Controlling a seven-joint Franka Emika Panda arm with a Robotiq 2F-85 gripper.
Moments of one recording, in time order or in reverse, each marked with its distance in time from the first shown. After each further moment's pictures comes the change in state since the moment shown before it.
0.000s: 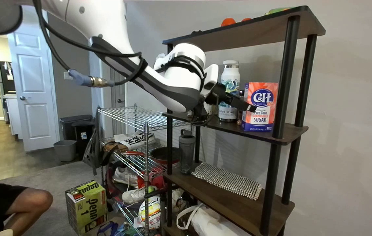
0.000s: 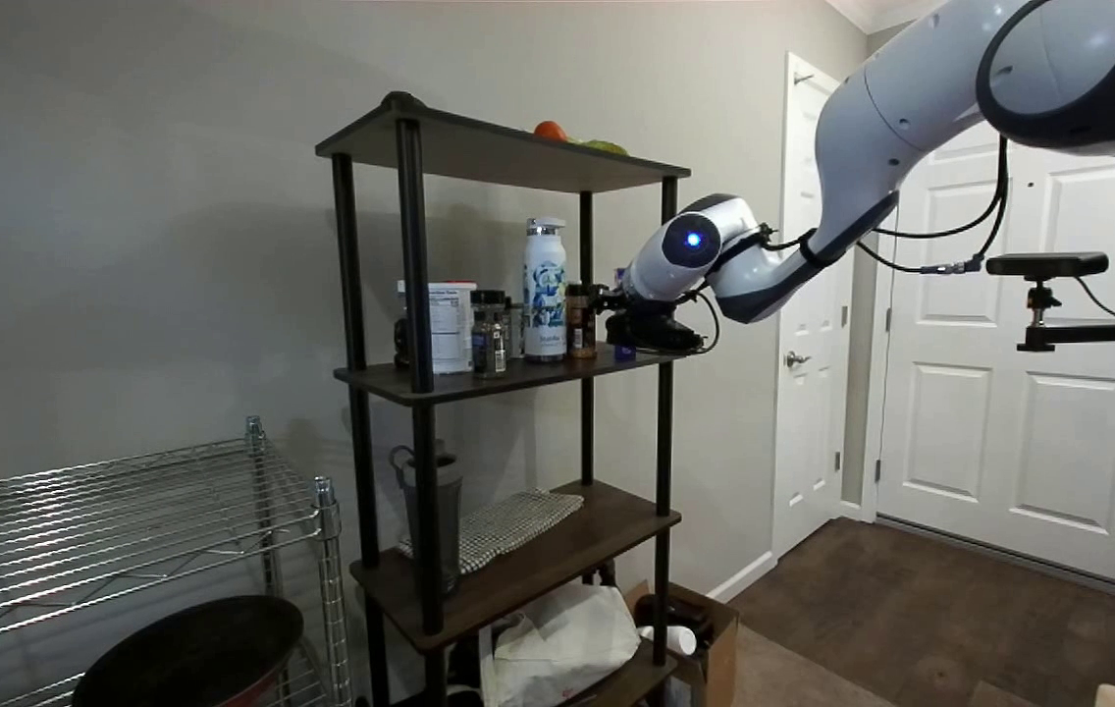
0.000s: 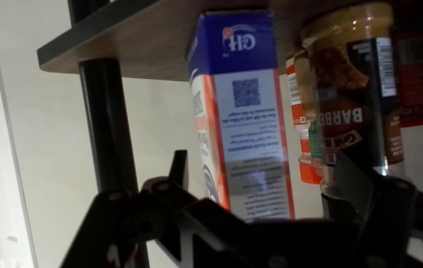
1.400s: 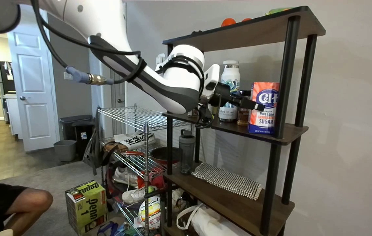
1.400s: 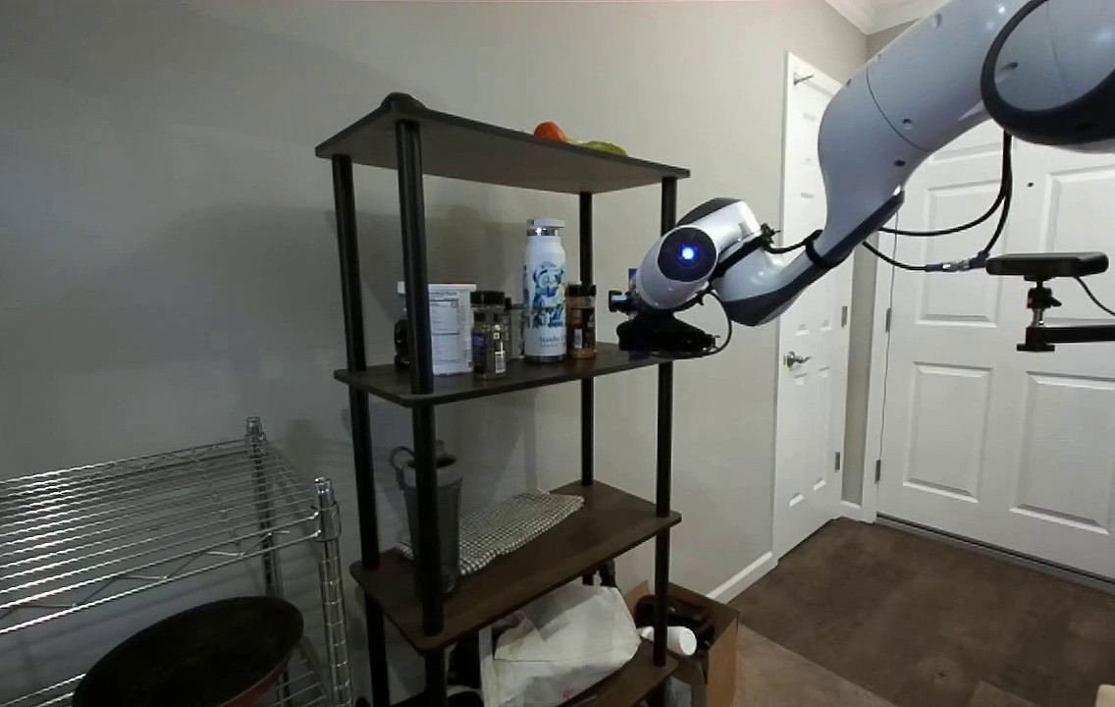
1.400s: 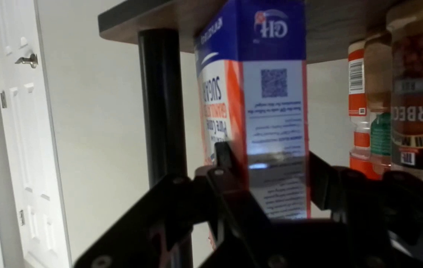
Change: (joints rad) arm -0.001 -0.008 -0.002 -0.021 -0.045 -0.133 -0.008
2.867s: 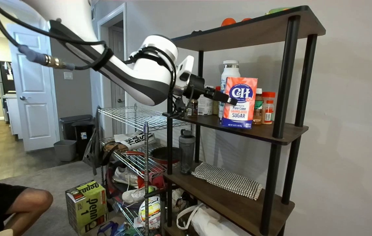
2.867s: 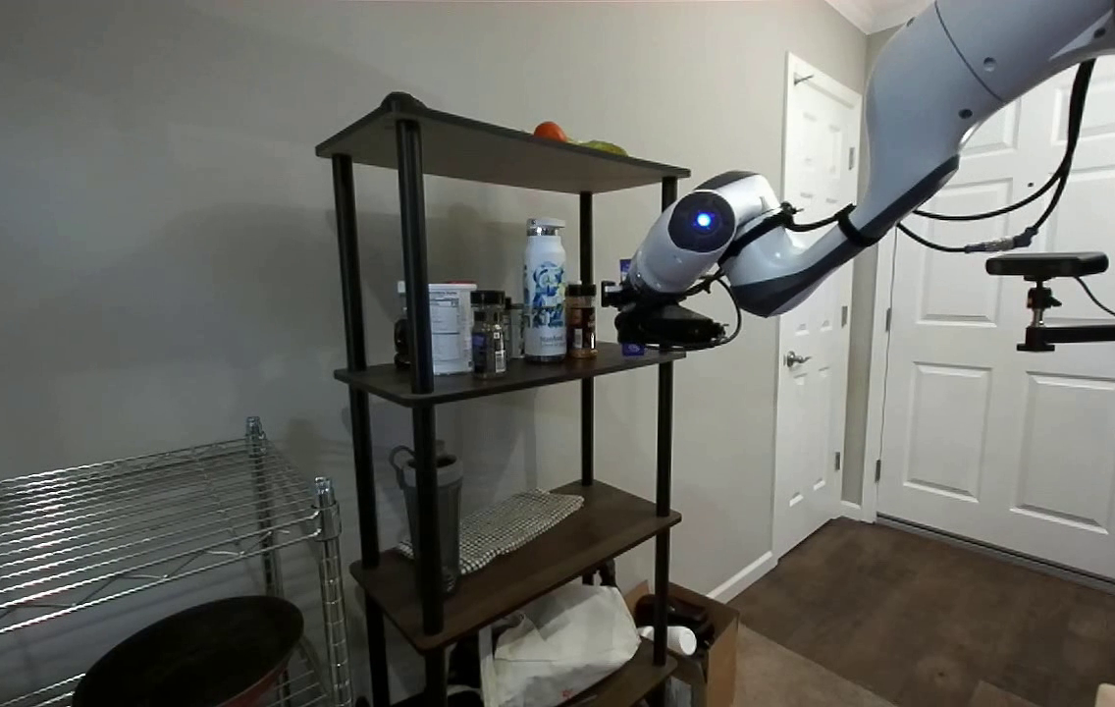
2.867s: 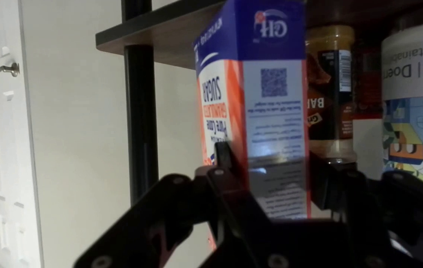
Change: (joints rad) arm 0.058 -0.194 0.043 -0.207 0.067 -0.021 -0.100
